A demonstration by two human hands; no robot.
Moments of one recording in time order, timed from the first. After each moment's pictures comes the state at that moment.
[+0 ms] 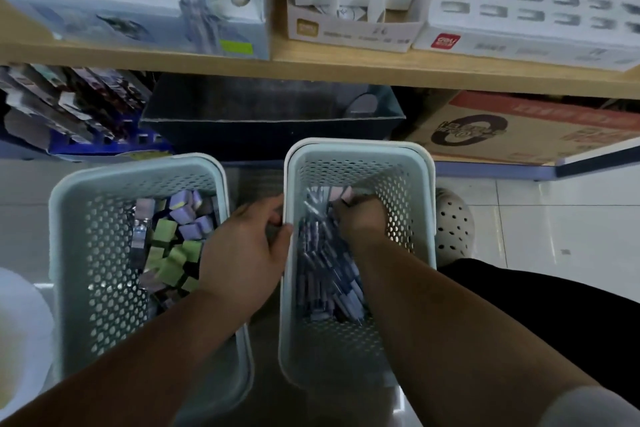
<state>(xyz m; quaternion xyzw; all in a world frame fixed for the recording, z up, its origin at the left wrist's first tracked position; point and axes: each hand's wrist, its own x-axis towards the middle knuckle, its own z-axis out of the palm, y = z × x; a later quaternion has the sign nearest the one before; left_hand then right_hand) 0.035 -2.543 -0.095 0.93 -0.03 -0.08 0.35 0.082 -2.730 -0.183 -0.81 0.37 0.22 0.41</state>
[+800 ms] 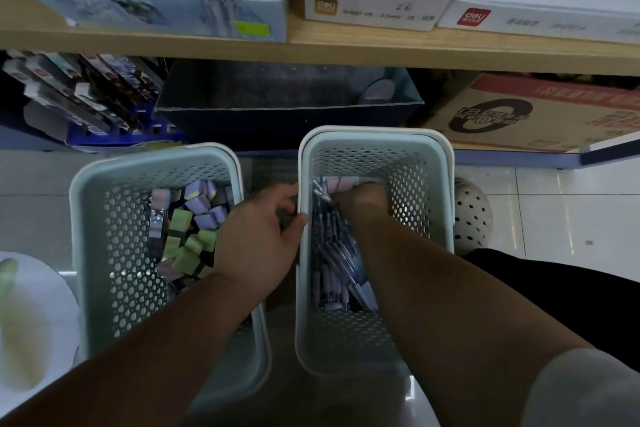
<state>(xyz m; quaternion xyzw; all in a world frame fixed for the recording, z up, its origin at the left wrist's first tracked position) 0.042 -2.542 -0.094 0.91 0.01 -0.11 0.41 0.092 -2.716 -0.192 -0.73 0.42 0.28 0.46</state>
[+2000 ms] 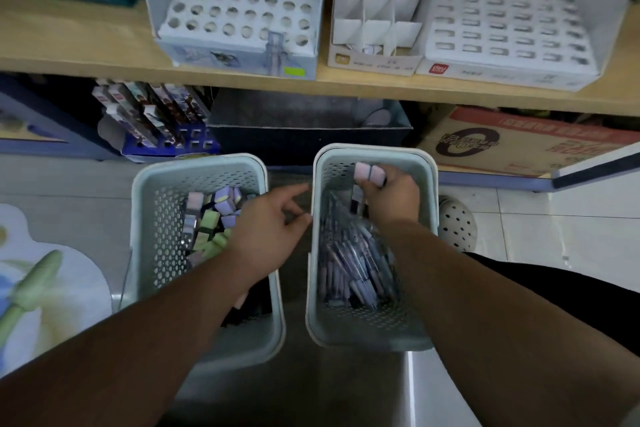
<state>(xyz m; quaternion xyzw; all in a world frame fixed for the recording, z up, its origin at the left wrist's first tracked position) 0.038 -2.523 -0.068 0.88 0.01 -0.14 0.46 0.079 -2.734 -0.107 -0.88 0.23 0.05 0.41</state>
